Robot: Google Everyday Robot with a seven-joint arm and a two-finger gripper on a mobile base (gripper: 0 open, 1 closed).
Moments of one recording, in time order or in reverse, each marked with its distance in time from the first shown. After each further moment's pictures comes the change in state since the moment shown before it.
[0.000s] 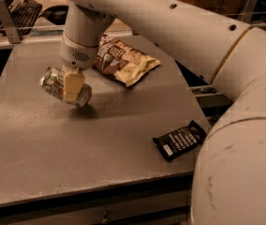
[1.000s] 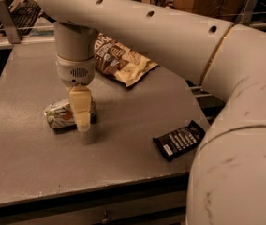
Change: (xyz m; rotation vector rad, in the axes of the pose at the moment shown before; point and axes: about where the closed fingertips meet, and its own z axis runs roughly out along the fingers) arm 0.022 0.052 0.021 -0.159 0.231 -0.097
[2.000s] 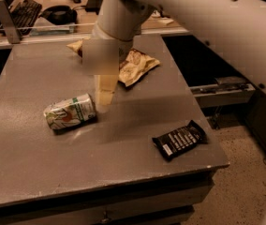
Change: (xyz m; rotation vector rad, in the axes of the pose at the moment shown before) arm 0.044 -0.002 -0.069 0.199 -0.232 0.087
